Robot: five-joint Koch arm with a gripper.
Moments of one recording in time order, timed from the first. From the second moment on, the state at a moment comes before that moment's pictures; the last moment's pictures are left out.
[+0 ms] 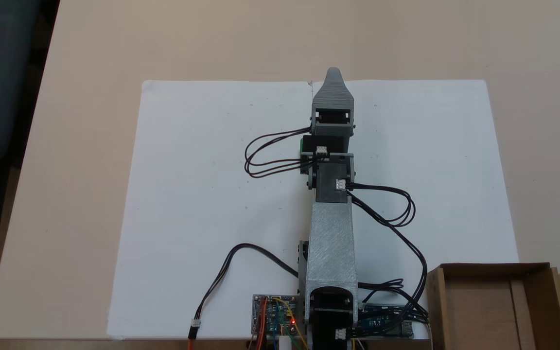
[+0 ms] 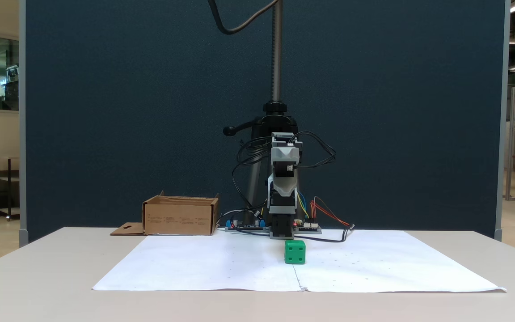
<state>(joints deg) 1.4 129.4 131.4 -4.1 0.4</state>
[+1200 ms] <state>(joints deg) 1.4 129.4 107.0 30.5 0.4</state>
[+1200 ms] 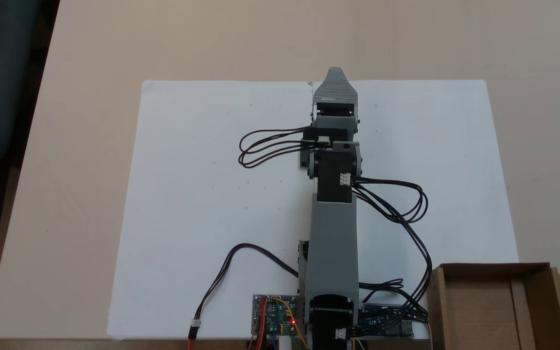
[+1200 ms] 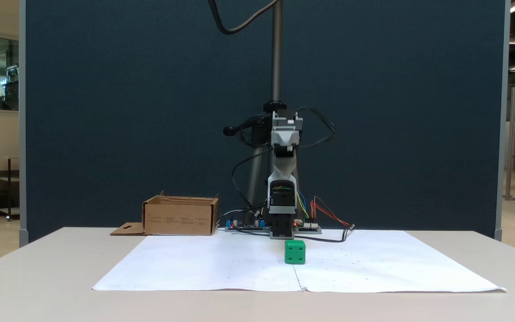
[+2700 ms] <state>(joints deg) 0.0 103.9 87.5 70.8 5.5</state>
